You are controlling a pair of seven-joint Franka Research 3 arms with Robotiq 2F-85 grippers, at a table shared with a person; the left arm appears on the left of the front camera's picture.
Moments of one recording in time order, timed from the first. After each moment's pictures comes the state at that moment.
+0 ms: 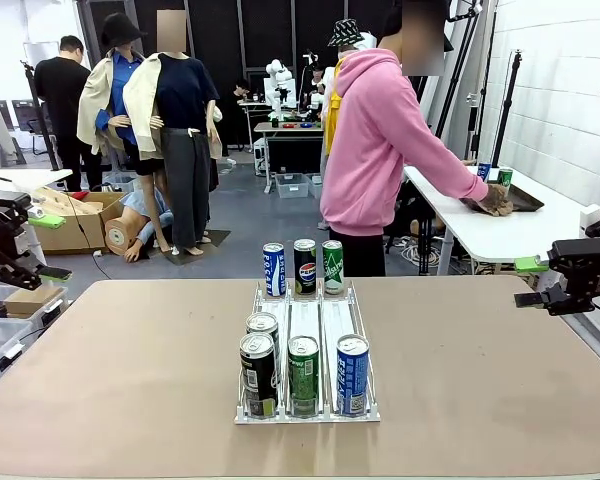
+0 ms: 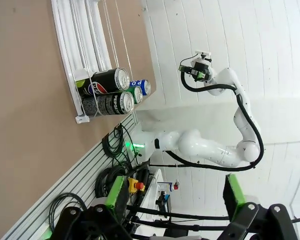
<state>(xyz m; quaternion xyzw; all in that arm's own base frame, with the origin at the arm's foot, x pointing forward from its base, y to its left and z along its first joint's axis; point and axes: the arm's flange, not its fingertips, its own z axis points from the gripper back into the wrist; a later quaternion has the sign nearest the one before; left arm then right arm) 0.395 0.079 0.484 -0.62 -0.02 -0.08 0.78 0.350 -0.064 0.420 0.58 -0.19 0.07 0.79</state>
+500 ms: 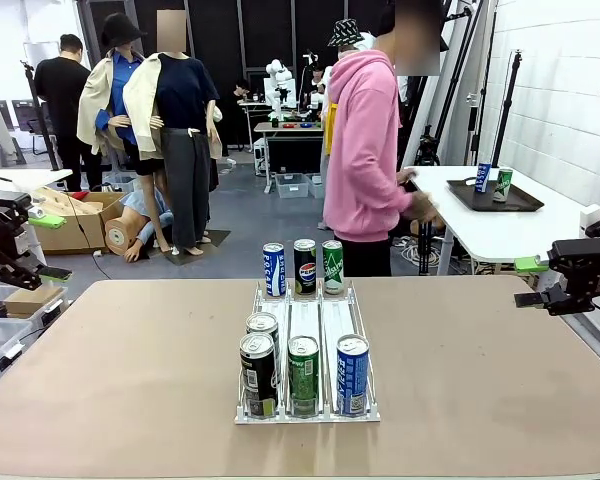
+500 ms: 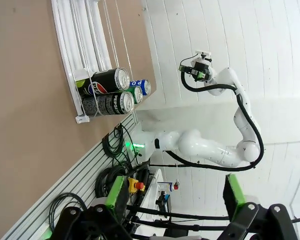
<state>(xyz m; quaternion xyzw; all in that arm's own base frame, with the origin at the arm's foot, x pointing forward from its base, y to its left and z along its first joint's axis) 0.395 0.079 0.484 -0.62 -0.02 -0.08 0.78 0.350 -0.064 0.420 0.58 -0.19 0.07 0.79</state>
